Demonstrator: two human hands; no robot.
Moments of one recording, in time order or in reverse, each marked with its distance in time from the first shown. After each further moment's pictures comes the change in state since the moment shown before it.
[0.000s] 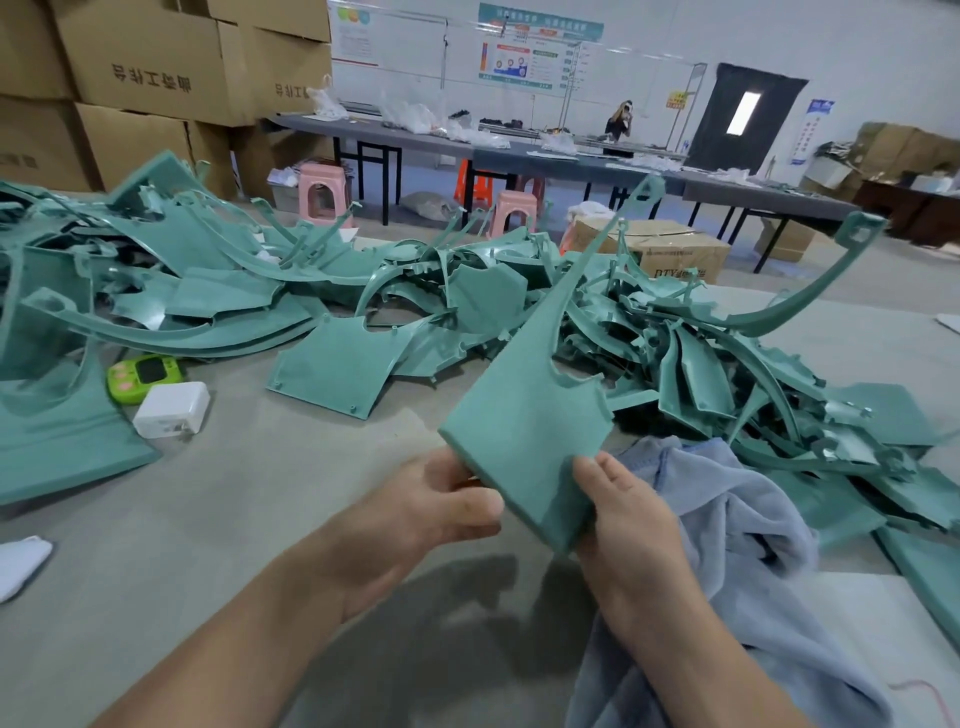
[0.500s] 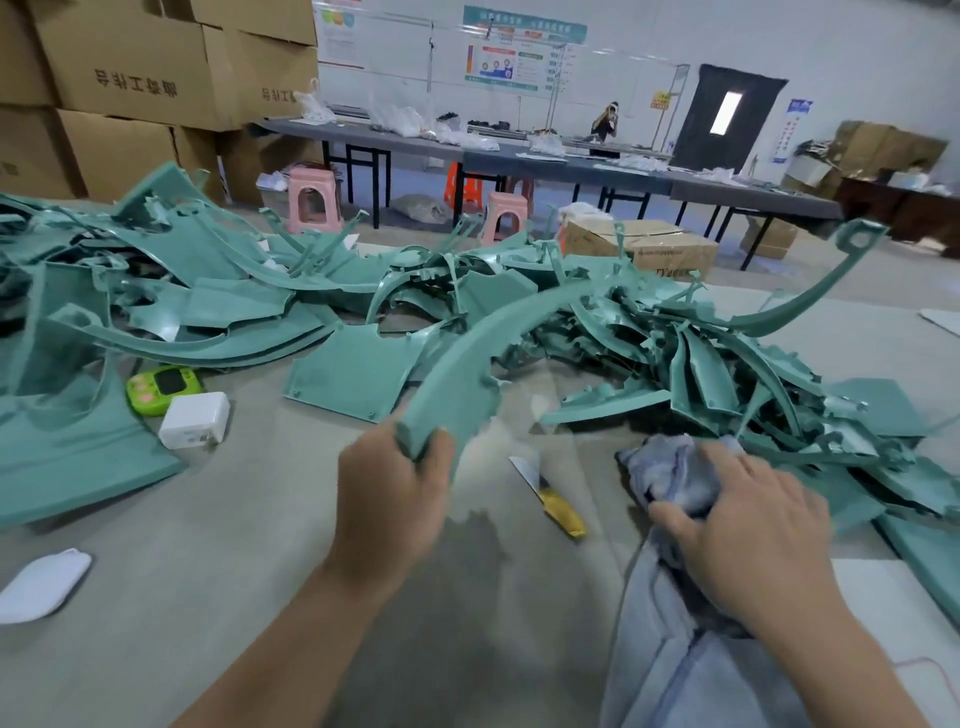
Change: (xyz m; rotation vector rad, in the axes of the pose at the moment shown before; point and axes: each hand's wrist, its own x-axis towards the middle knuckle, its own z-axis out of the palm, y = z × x) left_hand 0.006 -0.006 -0.017 0.738 1.015 0.421; right_hand -0.025 -0.047 -0.054 -1.805 0.465 -0.187
